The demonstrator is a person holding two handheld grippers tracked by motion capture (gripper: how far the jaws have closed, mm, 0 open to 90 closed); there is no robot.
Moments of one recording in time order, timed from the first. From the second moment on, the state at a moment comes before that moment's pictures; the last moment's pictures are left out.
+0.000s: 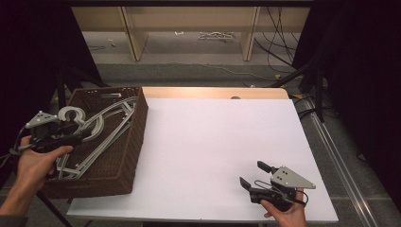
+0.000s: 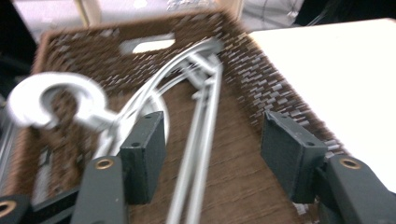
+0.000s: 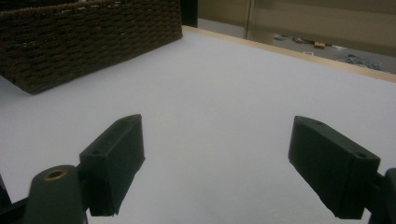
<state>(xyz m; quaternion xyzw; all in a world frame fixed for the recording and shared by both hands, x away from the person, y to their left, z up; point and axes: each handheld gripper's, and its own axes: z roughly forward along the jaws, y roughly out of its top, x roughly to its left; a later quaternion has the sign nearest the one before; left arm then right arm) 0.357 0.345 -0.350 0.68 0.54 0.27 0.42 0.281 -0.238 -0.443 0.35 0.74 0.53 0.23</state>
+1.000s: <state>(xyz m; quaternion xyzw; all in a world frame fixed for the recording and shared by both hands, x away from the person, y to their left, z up) 0.310 0.174 -0.367 0.69 0.39 0.18 0.58 0.277 -0.239 -0.441 0.35 0.75 0.52 0.23</state>
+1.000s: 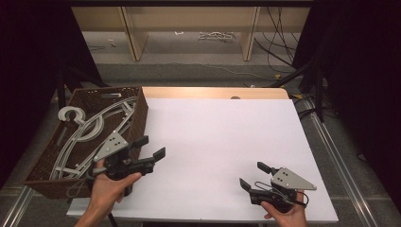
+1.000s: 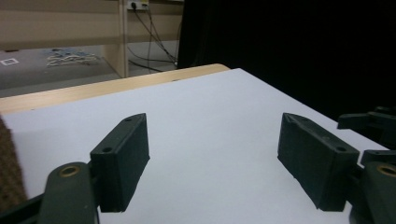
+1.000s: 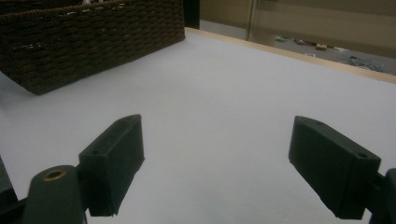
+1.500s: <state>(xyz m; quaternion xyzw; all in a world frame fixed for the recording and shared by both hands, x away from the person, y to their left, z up) 0.304 0.144 -0.401 0.72 0.34 0.17 0.58 0.276 -0.238 -0.440 0.34 0.75 0.52 0.22</state>
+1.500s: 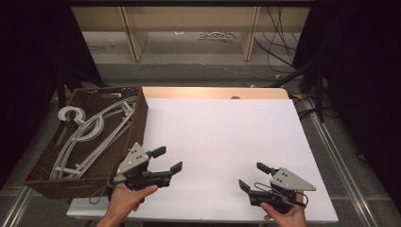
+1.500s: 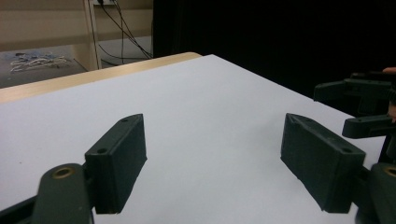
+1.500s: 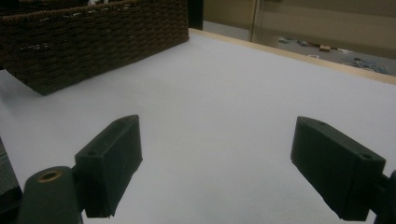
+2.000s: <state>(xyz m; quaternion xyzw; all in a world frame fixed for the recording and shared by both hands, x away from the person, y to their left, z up) 0.302 0.143 -0.431 0.74 0.32 0.17 0.57 0.272 -0.238 -0.438 0.33 0.75 0.53 0.23</state>
